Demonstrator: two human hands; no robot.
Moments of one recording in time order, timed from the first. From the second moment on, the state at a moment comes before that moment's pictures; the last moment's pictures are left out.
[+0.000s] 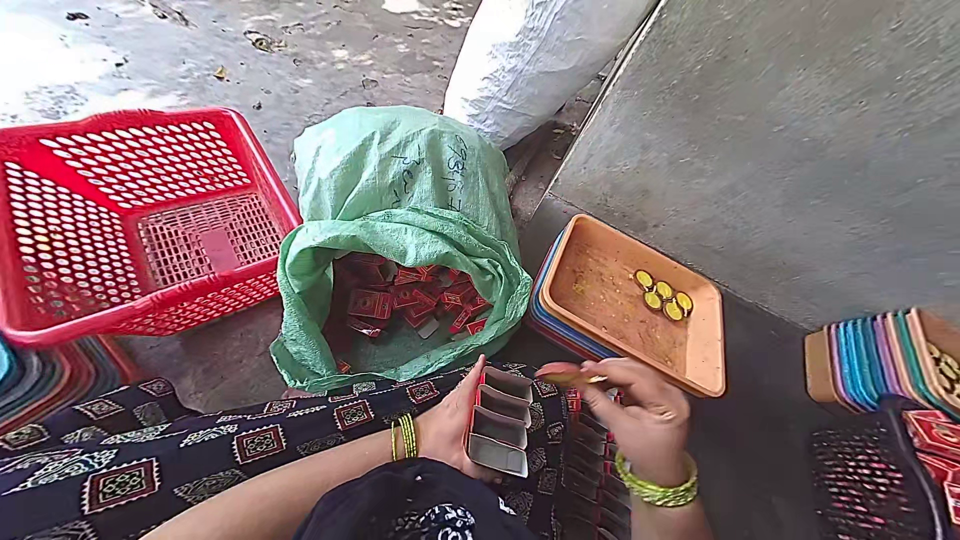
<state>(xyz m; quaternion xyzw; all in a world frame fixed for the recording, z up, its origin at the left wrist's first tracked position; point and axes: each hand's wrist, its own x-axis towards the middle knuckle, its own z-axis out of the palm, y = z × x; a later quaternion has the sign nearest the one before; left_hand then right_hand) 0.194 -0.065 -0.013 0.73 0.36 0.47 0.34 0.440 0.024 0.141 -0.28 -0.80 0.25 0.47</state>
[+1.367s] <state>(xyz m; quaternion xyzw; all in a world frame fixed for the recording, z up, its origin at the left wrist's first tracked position) 0.199 -0.068 -0.004 0.73 0.39 0.46 0.32 0.507 0.178 0.095 -0.61 -0.68 0.22 0.35</state>
